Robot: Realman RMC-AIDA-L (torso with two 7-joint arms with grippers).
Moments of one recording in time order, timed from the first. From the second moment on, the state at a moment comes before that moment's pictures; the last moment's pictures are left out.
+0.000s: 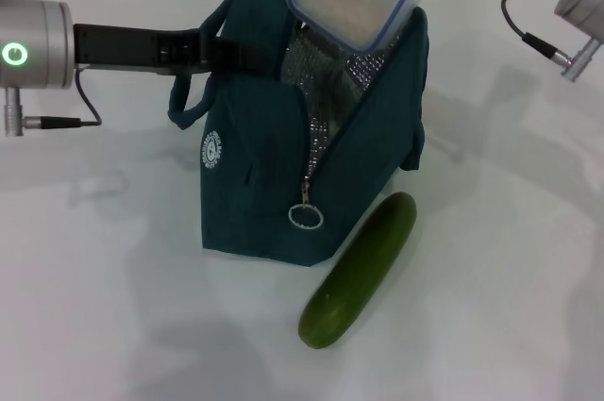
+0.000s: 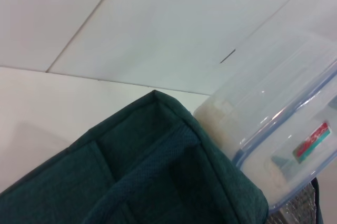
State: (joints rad) left arm -0.56 -2.07 0.80 1.04 2.02 1.59 -2.39; right arm 0.89 2.03 -0.95 -0.16 -1.07 -1.48 1.47
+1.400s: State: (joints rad) left arm -0.57 -2.07 0.78 1.02 2.02 1.55 -2.39; right arm 0.91 2.02 -1.10 -0.24 -1.06 -1.34 1.51
